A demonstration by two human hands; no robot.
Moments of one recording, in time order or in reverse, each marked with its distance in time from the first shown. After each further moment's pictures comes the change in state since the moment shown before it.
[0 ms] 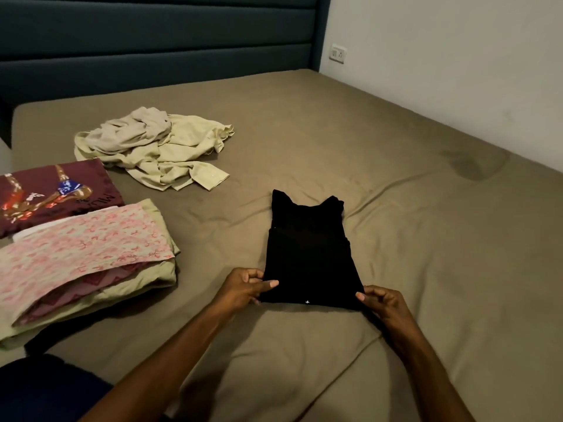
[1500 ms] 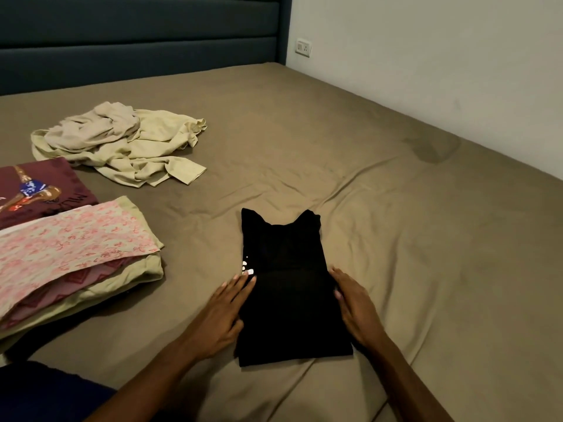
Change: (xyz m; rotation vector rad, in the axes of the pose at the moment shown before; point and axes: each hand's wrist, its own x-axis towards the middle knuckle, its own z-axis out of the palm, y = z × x) left_hand -0.062 -0.065 -0.029 1.088 -0.151 0.625; right_hand -0.035 0.056 0.020 -0.976 0.103 -0.500
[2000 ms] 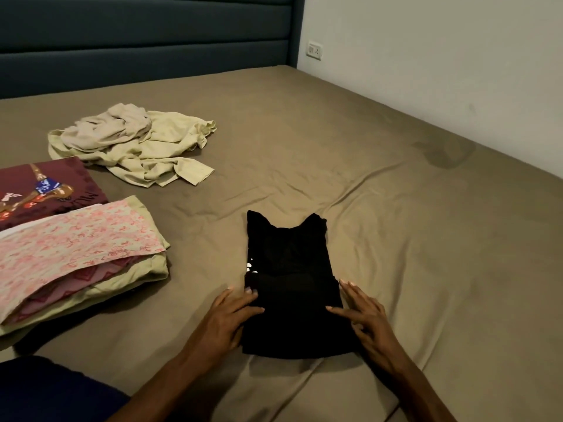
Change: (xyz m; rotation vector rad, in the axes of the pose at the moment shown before) left_hand -0.004 0.003 0.011 -0.017 0.281 0.220; right_hand -0.026 0.000 -0.032 0.105 -0.142 -0.162
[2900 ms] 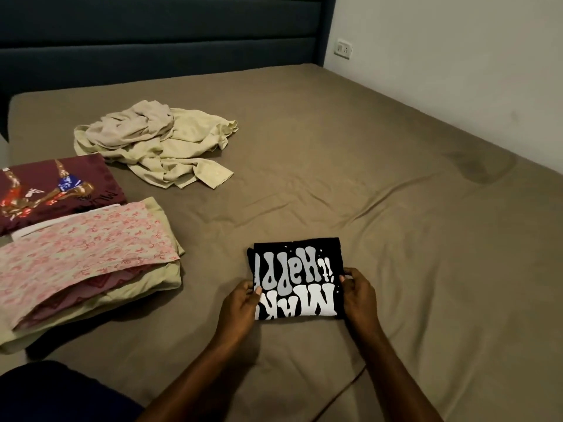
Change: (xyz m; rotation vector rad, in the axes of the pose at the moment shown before) left_hand 0.061 -0.003 0.003 -0.727 0.285 -0.966; right_hand 0.130 0.001 0.051 0.388 0.315 0.514
